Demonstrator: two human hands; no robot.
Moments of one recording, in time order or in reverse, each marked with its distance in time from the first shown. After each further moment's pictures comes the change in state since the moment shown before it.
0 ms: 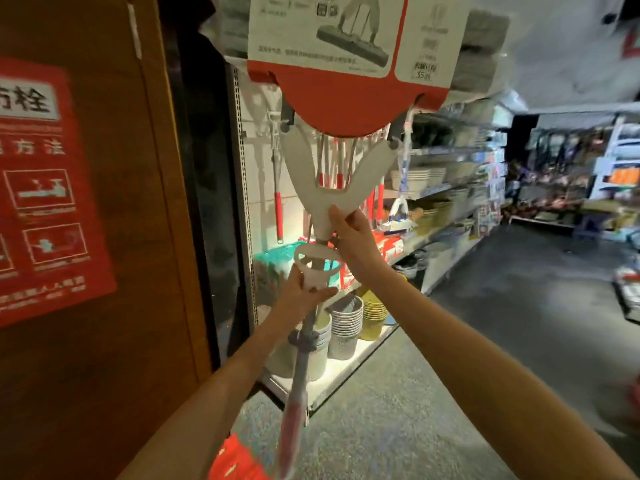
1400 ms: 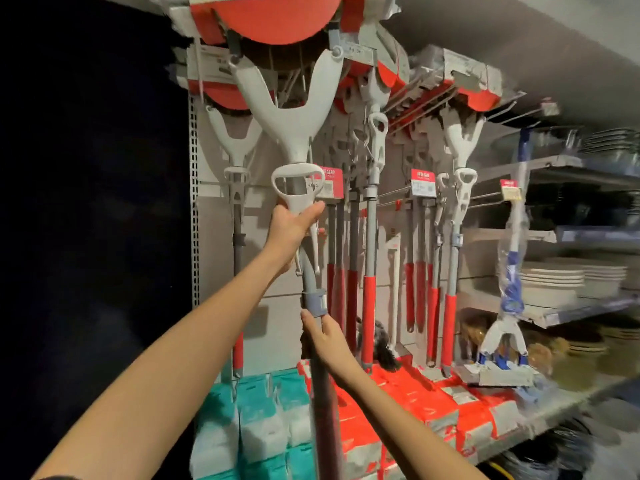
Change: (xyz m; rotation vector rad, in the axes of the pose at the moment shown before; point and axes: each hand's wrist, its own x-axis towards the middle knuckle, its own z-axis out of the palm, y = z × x) left_hand 0.762 -0.029 0.171 -0.018 0.574 0.337; right_hand 0.617 0.345 -0.294 -0.023 -0.465 0.082
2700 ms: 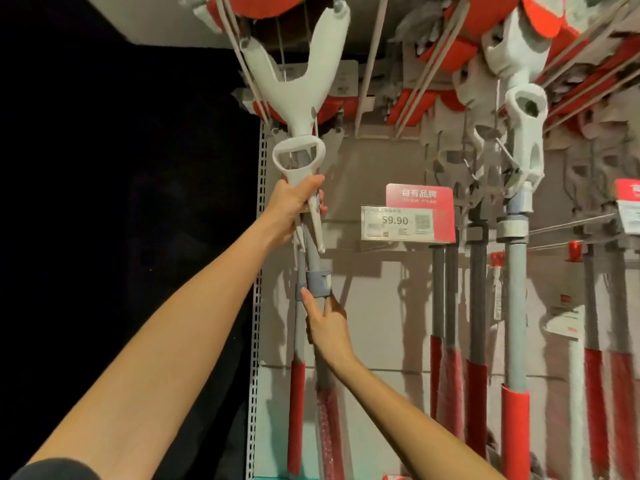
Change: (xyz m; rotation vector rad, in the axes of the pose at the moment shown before) left_hand 0.245 -0.052 -0.095 0.068 0.058 0.082; right_hand 0.290 0.038 0.088 0.020 -0.127 -0.290
